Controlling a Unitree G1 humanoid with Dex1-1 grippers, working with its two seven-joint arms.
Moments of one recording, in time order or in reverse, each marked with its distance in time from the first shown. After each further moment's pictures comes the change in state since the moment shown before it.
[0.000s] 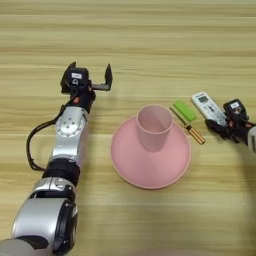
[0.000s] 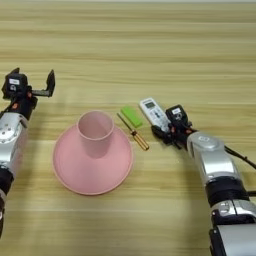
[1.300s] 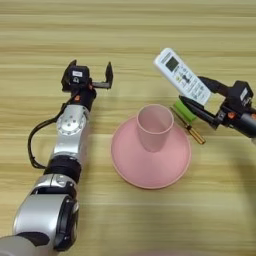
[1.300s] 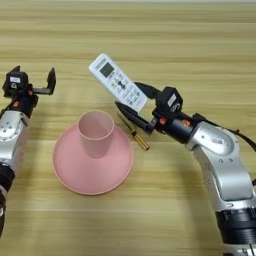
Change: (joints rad) left arm -0.026 -0.003 0.005 0.034 0.001 -0.019 0.003; right arm 0.273 -0.050 0.019 -0.753 0.290 -0.196 0.366
